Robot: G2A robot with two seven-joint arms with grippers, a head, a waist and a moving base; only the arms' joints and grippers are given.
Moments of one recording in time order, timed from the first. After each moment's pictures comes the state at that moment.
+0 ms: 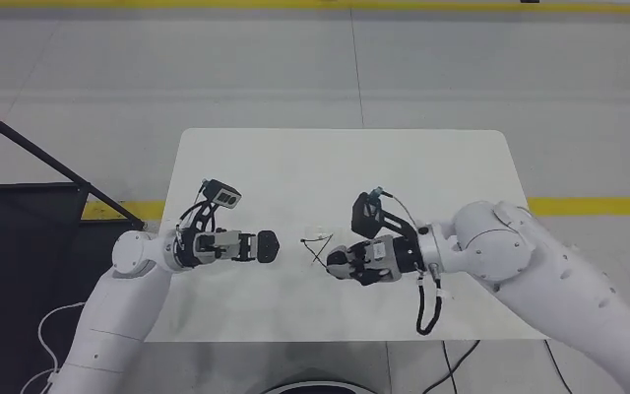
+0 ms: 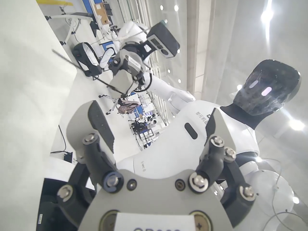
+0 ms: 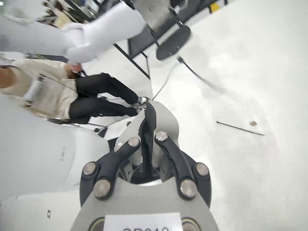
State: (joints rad) left arm 1.14 -1.06 -1.38 -1.44 -0.87 -0.35 -1.47; right arm -0.51 -0.75 0.58 -1.89 0.01 -0.37 0.89
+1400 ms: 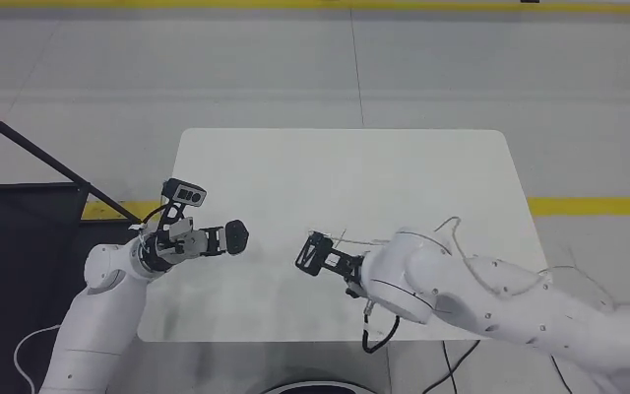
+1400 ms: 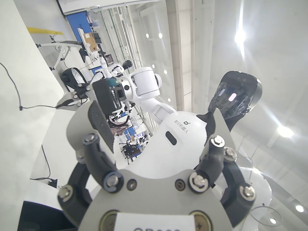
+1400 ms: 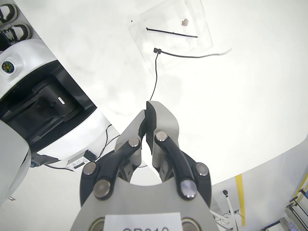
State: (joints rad) left arm 1.24 -1.05 -1.51 -1.48 -1.01 -0.31 -1.43; right arm -0.26 -1.03 0.25 -1.95 -0.61 0.17 1.45
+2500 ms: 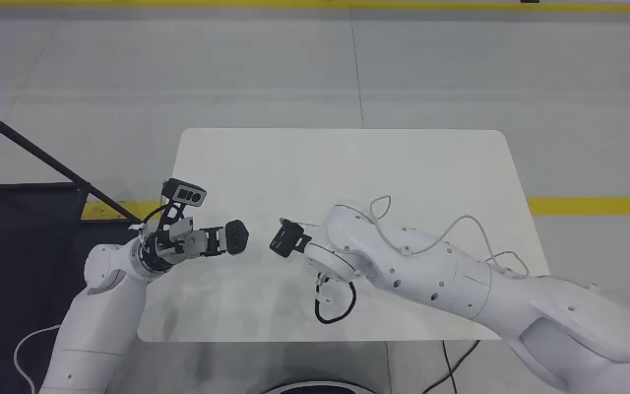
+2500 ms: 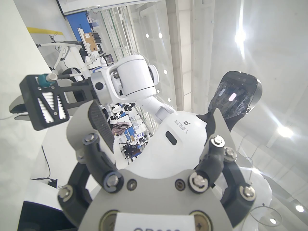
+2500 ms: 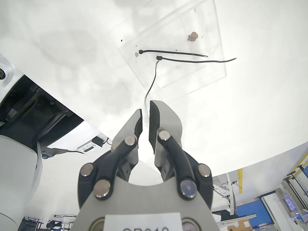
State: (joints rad) left arm 1.24 -1.05 -1.51 -1.48 -1.01 -0.31 -1.43; right arm -0.24 -1.32 0.19 -1.55 -0.64 0.17 1.54
